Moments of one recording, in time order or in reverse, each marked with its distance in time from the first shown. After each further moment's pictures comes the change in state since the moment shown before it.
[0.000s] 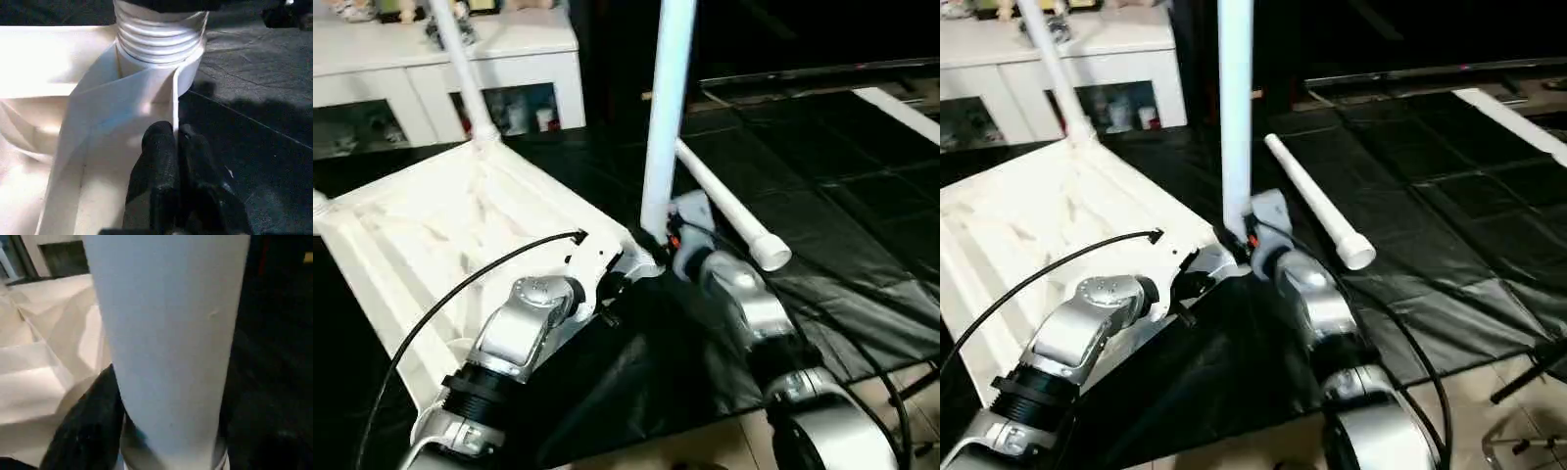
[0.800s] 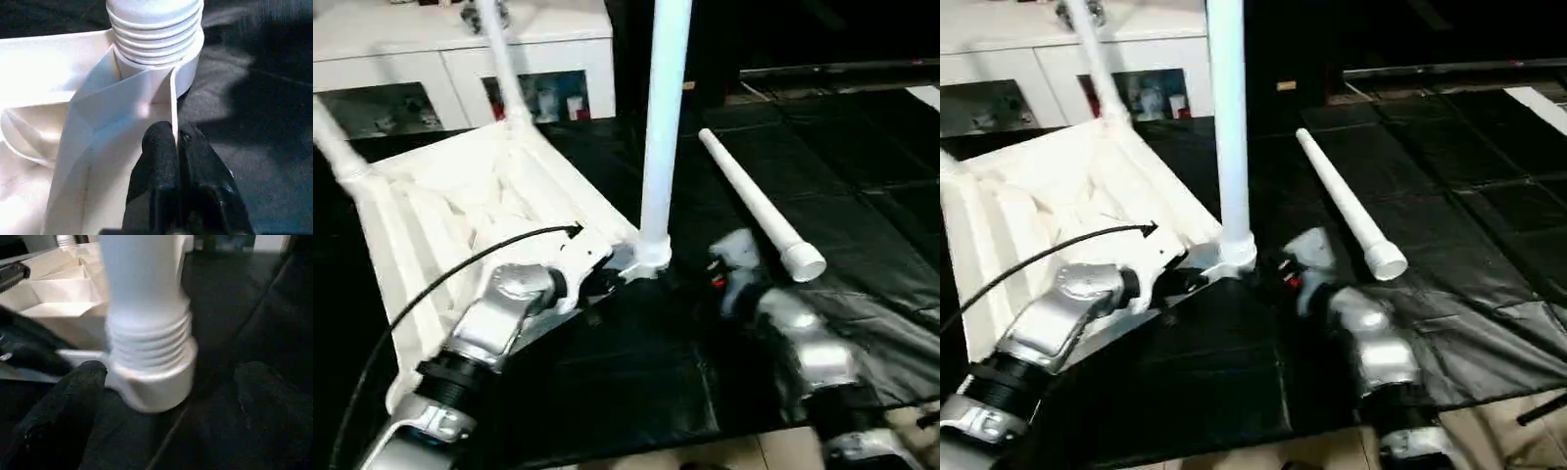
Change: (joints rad) left arm -0.037 0.144 -0.049 0.092 -0.010 -0.239 -0.215; right arm 0.224 -0.217 0.003 -0.310 0.039 0.059 0.239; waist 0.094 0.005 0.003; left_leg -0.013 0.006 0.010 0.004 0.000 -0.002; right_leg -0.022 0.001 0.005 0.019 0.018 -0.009
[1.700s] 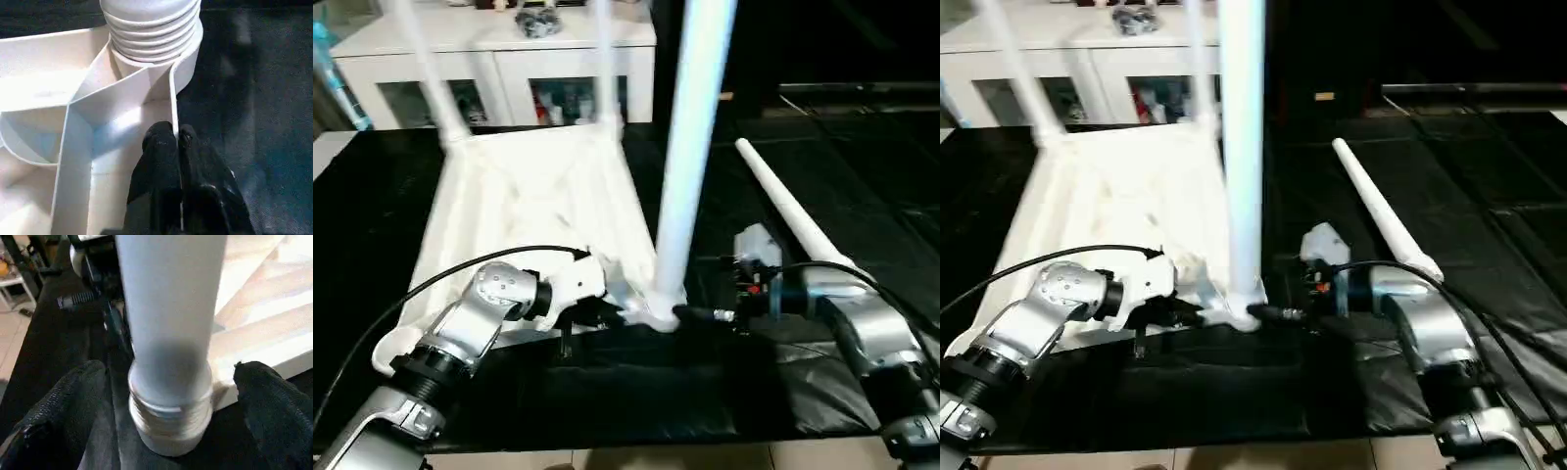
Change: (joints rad) left arm -0.021 0.124 -0.129 0.072 0.003 -0.298 -0.368; right arm -0.059 -0.226 0.139 -0.066 0.073 0.108 0.542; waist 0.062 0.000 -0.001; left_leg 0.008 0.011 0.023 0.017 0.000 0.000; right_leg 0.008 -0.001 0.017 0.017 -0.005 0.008
